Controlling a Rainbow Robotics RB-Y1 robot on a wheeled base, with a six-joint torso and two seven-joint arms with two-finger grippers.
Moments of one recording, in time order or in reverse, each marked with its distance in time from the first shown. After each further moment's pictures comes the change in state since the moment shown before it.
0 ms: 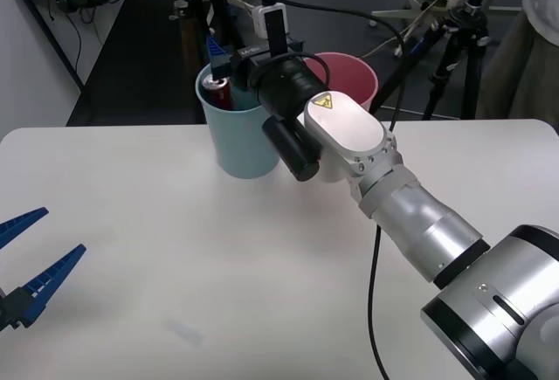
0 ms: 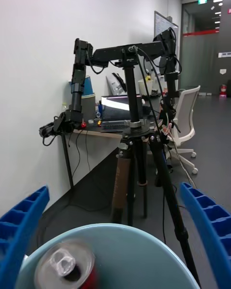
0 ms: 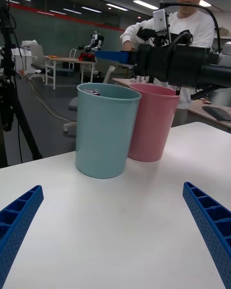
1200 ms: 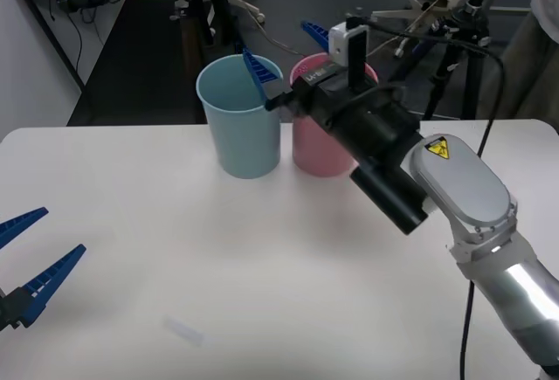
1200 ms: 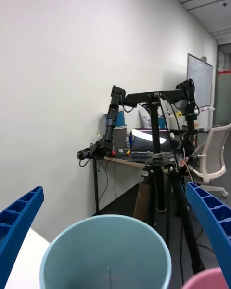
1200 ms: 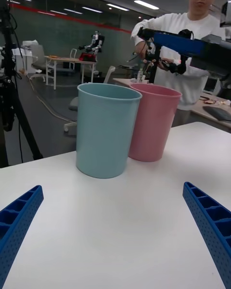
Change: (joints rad) right arm 0.455 -0.296 -0.074 -0.682 -0.020 -0.263 -0.008; left arm 0.000 0.000 0.000 0.000 0.000 0.000 0.000
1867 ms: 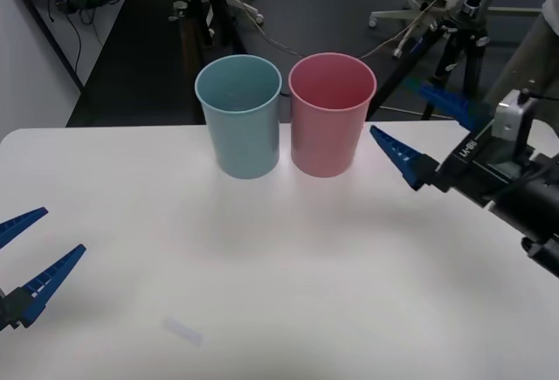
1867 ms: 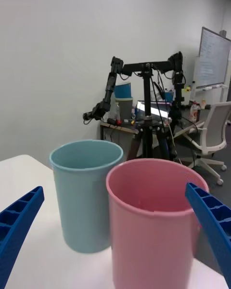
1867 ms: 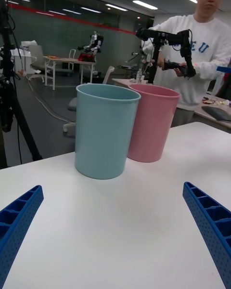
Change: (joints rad) right arm 0.454 -0.145 -0.492 -0.179 -0.072 -0.568 -0.008; left arm 0.000 0.000 0.000 0.000 0.000 0.000 0.000
